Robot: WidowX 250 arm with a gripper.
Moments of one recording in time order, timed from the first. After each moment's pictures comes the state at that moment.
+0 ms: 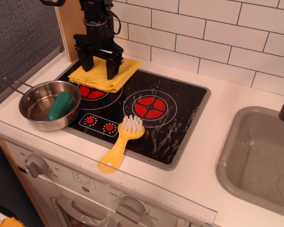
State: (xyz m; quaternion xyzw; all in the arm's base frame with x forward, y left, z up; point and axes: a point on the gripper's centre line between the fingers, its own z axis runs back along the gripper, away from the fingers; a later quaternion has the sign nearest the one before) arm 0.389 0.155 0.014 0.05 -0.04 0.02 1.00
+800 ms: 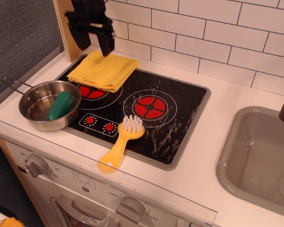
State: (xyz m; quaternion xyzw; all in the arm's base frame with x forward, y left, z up) arm 0.390 0.150 0.068 -0.02 -0.09 -0.05 0.99
